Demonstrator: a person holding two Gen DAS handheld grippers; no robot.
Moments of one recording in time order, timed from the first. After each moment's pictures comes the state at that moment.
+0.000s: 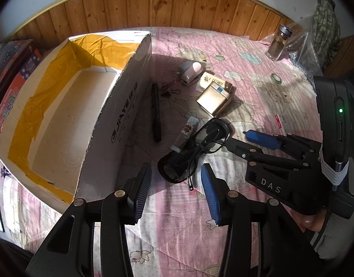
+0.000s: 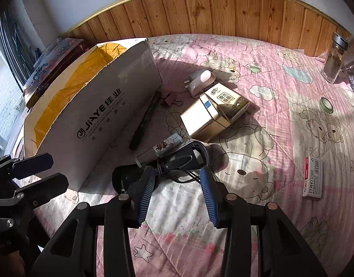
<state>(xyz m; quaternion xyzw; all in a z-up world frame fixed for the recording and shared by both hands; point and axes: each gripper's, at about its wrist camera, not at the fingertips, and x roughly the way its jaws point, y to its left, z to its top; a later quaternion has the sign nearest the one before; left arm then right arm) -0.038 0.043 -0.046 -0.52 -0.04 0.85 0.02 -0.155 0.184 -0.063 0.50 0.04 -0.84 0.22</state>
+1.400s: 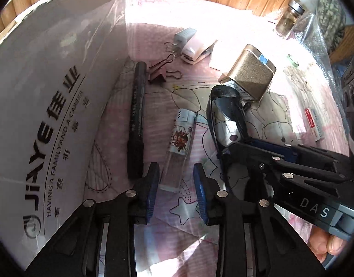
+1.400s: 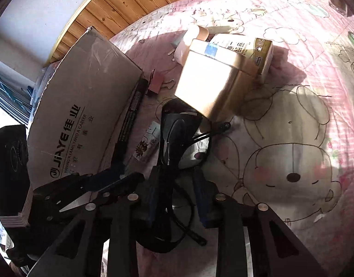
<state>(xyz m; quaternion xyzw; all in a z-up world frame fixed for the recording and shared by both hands) -0.133 0.031 -0.148 -0.56 -0.02 0.82 0.05 -0.212 0.125 -0.120 0.57 -0.09 -0.80 0.19</state>
